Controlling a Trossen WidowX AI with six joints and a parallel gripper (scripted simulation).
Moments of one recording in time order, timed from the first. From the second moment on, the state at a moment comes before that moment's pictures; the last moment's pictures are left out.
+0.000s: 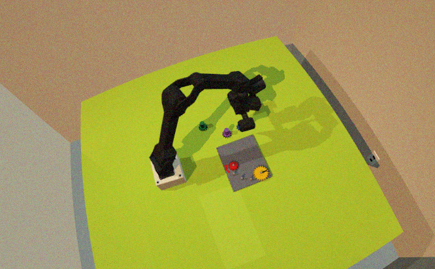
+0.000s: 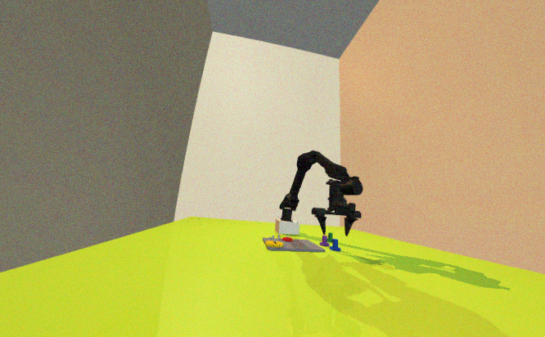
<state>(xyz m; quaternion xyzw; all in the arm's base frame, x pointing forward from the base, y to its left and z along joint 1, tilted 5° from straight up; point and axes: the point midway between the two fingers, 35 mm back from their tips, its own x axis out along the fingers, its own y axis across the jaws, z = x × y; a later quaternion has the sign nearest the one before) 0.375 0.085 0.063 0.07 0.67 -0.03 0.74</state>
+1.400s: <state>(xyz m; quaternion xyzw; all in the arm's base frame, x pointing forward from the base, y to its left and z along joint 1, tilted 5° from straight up) 0.377 0.086 0.036 0.07 0.67 -0.03 0.74</state>
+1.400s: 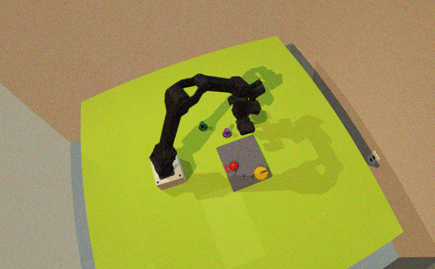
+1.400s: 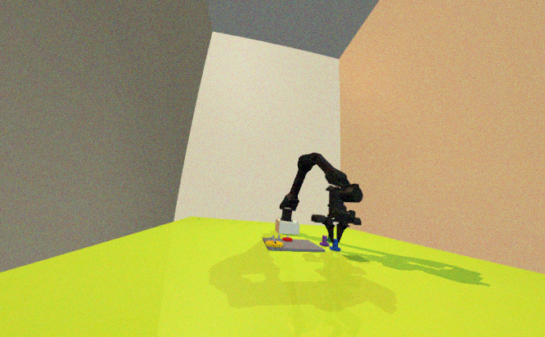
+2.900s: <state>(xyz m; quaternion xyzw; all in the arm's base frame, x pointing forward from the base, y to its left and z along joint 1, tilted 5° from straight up) 0.382 0.085 0.127 0.07 0.67 -0.03 0.74</state>
